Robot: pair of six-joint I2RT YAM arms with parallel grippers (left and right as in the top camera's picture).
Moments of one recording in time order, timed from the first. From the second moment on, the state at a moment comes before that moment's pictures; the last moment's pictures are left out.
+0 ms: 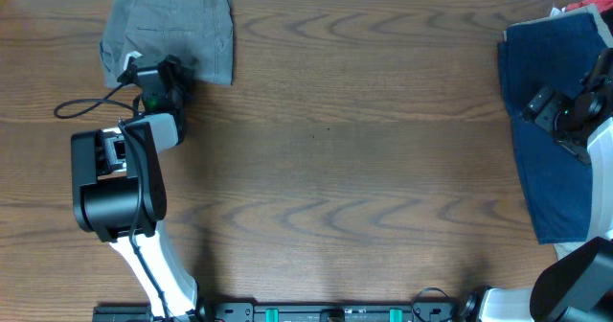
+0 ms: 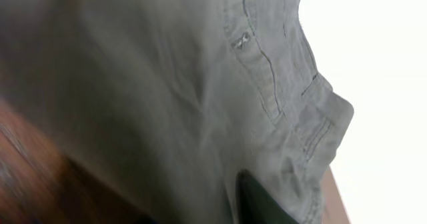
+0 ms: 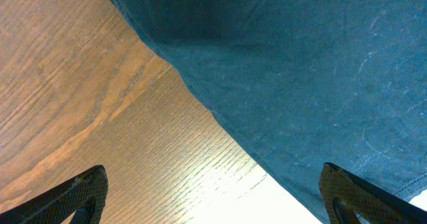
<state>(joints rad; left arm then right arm) 0.15 2.09 1.07 0.48 0.01 -1.05 -0.39 1.58 1.32 -0.91 0.05 0.33</state>
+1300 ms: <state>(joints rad) 0.27 1.06 1.07 -0.87 0.30 -0.53 -0.39 1.58 1.32 -0.91 0.05 0.33</state>
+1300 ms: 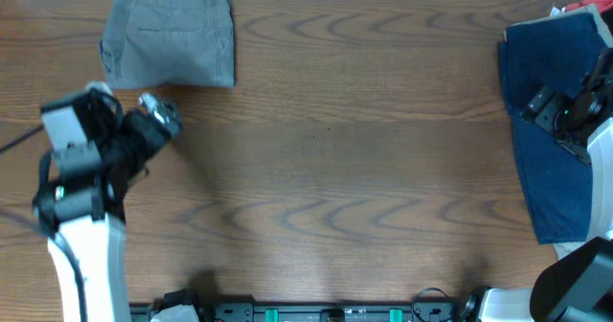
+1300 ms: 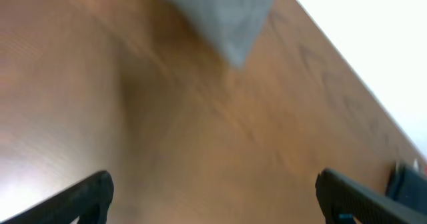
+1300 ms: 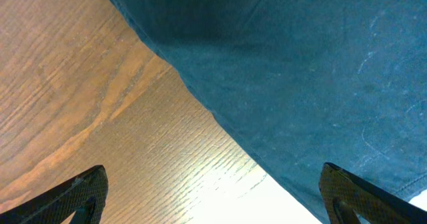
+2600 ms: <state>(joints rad) 0.17 0.59 1.00 -1.31 0.31 -0.43 -0.39 1.58 1.32 -0.91 0.05 0.33</state>
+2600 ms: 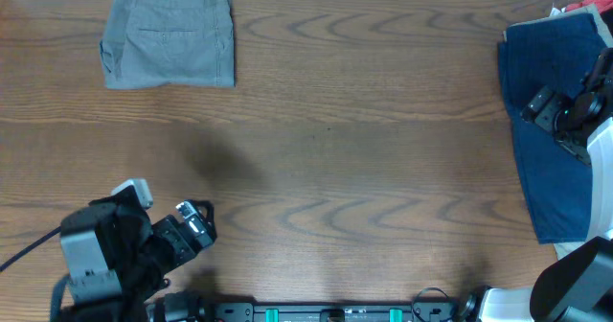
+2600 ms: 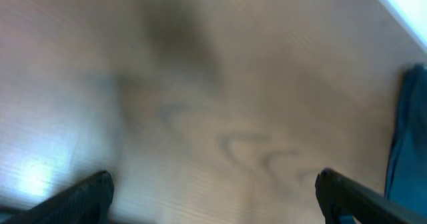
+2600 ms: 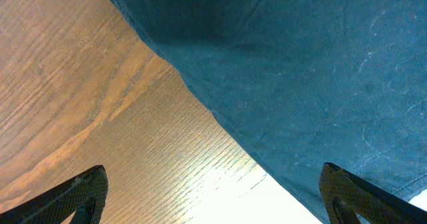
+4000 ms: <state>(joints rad) 0.05 0.01 0.02 -0.10 0.14 -0.27 -0.39 1.58 1.32 -0.91 0.05 0.33</state>
